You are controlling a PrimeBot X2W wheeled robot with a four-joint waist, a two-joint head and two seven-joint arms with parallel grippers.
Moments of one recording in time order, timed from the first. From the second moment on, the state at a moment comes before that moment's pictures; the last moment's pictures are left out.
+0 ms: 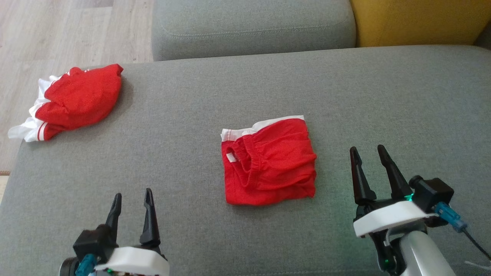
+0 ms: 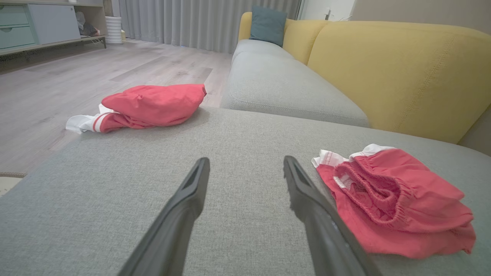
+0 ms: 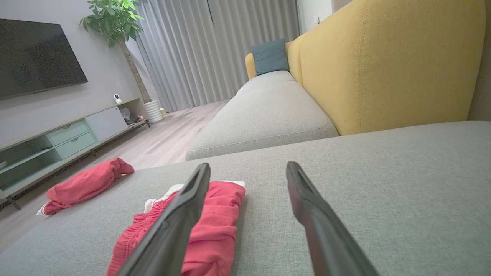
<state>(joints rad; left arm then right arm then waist) 0.14 0.06 -0.17 0.10 -0.24 0.13 -0.25 -0.11 -0.05 0.14 0.32 0.28 0.12 -0.22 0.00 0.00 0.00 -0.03</state>
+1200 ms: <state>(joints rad) 0.10 0.06 -0.19 0.10 -0.24 0.13 -0.25 -0.32 -0.12 0.17 0.39 0.22 0.12 0.13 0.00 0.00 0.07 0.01</state>
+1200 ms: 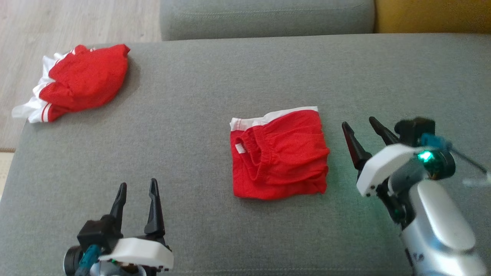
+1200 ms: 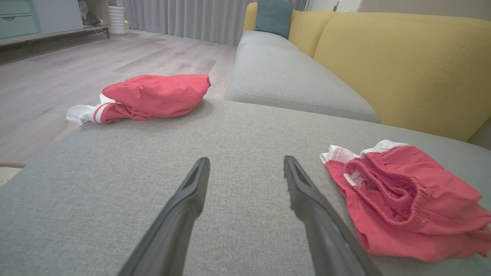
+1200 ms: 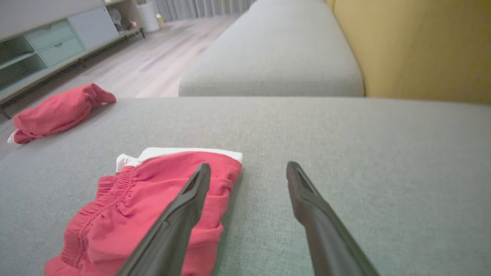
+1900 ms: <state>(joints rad) 0.03 0.05 -0.21 0.11 -0.25 0.14 -0.25 -0.53 -0.23 0.36 0.67 0.59 0.12 0.50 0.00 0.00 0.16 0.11</state>
